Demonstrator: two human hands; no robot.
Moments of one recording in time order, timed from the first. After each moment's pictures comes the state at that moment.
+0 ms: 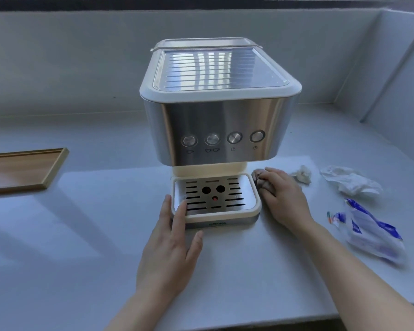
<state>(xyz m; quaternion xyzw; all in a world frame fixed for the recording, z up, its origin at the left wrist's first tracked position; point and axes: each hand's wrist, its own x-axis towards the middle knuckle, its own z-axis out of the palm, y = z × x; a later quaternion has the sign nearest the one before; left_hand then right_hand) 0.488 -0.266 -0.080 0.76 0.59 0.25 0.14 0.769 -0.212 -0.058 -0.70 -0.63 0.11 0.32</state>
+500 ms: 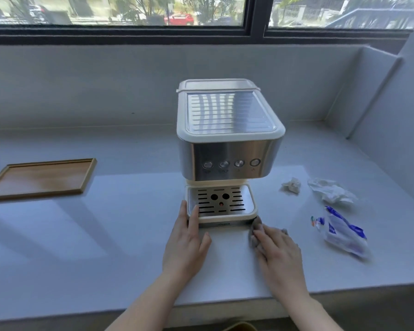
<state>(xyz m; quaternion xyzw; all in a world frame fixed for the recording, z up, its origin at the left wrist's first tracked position) 0.488 -0.265 -0.069 0.74 0.59 0.23 0.21 0.706 -0.347 -0.054 -0.70 -0.65 -0.03 0.30</state>
